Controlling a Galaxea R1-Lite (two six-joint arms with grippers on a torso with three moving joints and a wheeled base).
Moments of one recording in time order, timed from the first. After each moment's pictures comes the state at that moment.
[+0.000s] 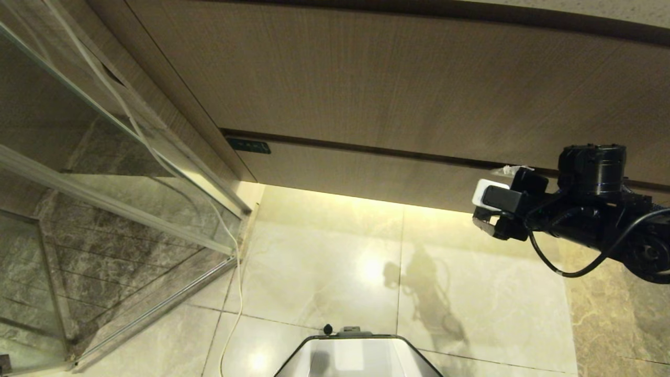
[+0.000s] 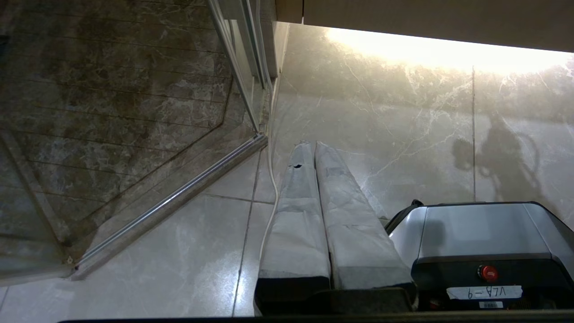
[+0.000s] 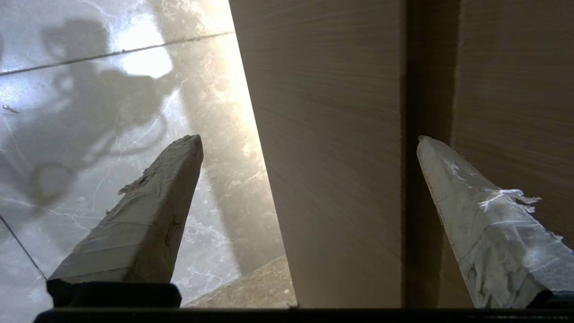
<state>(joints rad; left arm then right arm) 0.00 0.00 0.00 0.00 0.00 0.00 0.19 1.76 -0.81 -0.63 0.00 -1.20</state>
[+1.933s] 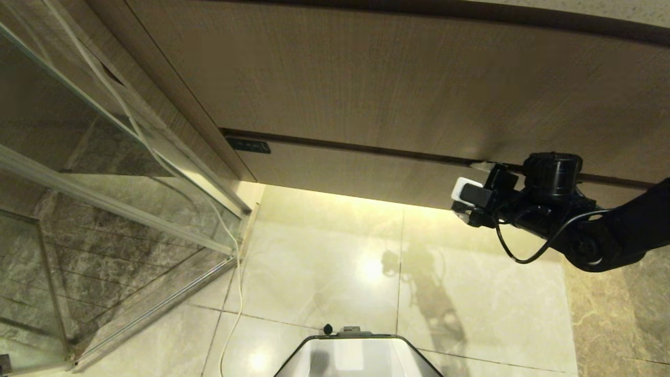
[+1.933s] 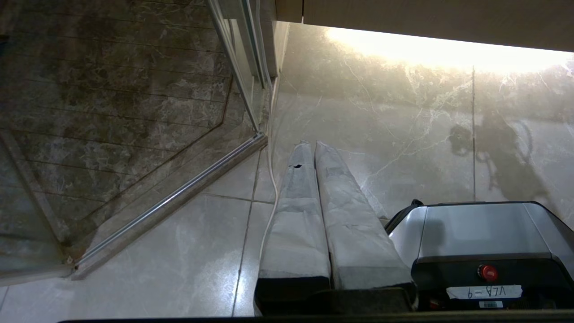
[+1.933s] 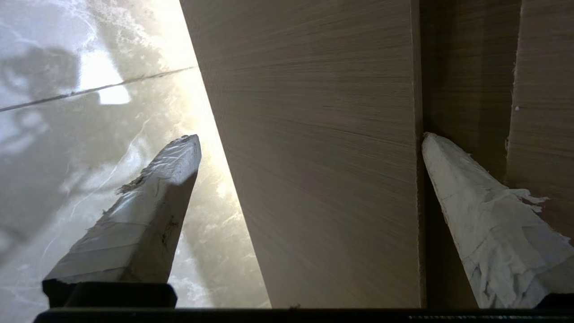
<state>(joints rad) 0.00 0.00 0.00 0.00 0.00 0.00 0.17 1.99 -0.91 -0.86 0.05 -1.20</state>
